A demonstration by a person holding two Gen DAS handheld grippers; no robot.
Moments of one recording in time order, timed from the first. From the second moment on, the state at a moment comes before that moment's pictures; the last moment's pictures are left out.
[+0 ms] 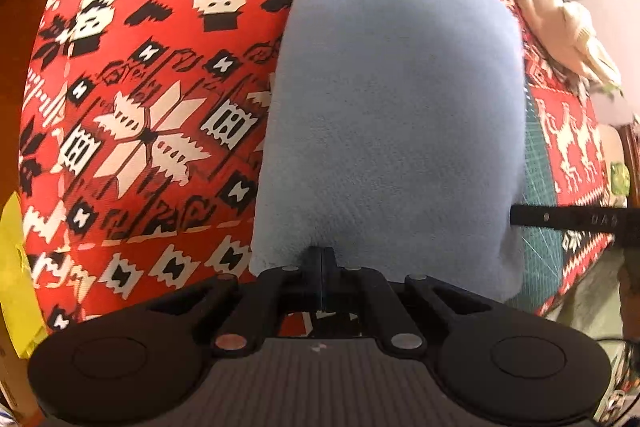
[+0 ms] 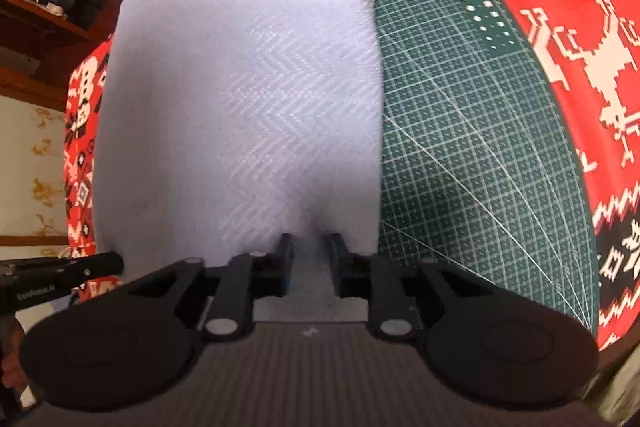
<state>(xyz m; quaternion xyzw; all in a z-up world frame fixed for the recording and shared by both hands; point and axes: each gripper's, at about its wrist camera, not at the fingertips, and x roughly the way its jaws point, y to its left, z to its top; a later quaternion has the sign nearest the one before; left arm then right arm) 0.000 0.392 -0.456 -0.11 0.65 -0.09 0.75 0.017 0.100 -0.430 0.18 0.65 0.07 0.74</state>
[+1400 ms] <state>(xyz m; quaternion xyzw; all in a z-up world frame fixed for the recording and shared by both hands) 0.113 0.418 -0.527 -0.31 0.58 -0.17 0.74 0.117 0.102 -0.517 0.29 0.58 0.17 0.74</state>
